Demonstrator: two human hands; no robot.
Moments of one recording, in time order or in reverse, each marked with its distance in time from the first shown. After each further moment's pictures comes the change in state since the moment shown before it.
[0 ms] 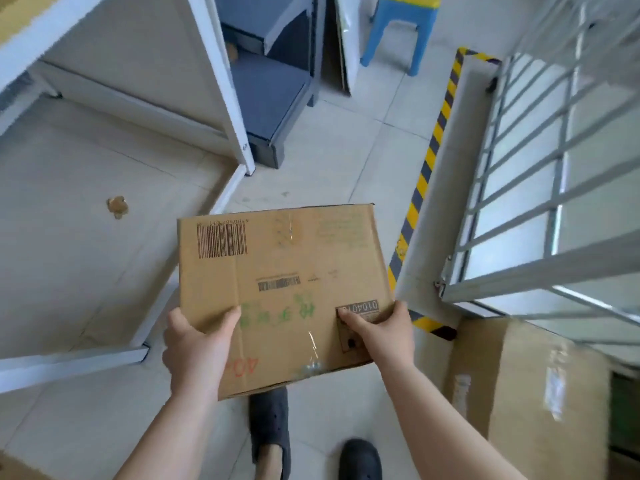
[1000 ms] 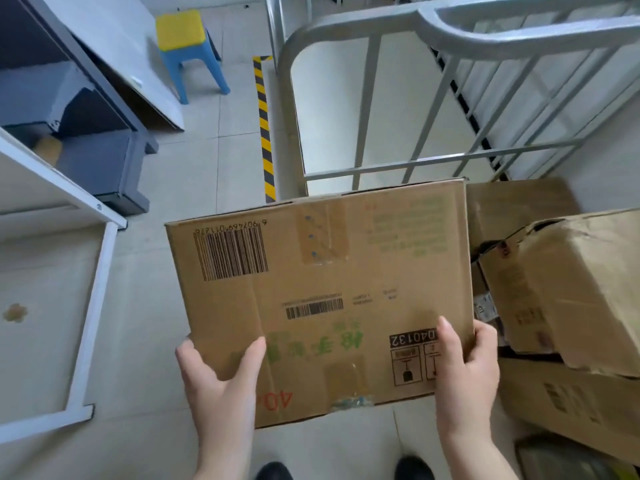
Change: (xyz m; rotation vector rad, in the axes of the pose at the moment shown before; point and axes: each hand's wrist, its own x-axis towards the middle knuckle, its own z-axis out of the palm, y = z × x) left_hand -0.415 -0.109 0.013 -0.225 -0.455 0.495; right_hand -0.252 0.294 -0.310 0.710 0.666 0.010
